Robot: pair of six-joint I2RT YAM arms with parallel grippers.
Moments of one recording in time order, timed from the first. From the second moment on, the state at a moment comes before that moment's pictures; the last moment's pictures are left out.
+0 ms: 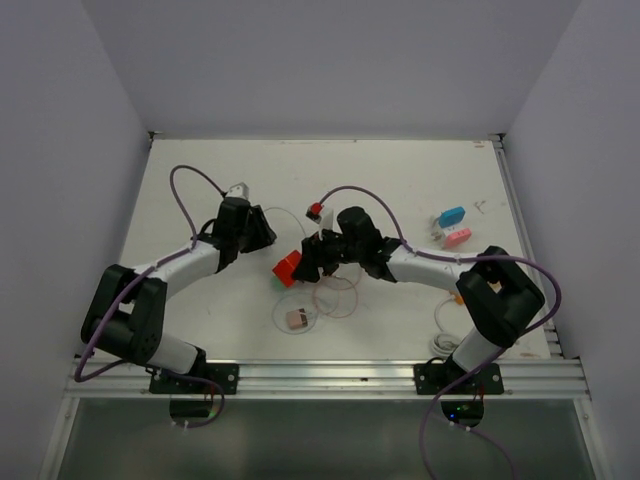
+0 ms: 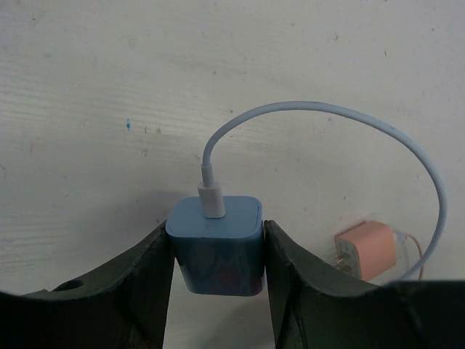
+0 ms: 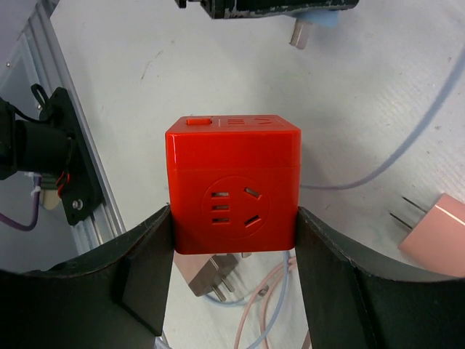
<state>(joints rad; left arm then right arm) -0.34 1.47 0.75 -0.01 -0.03 -0.62 0.77 1.65 0.91 0.18 -0.48 0.34</state>
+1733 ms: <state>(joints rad) -0.55 1.19 0.64 -0.09 0.03 -0.93 0.74 1.57 0.81 0.27 -0.32 0.42</state>
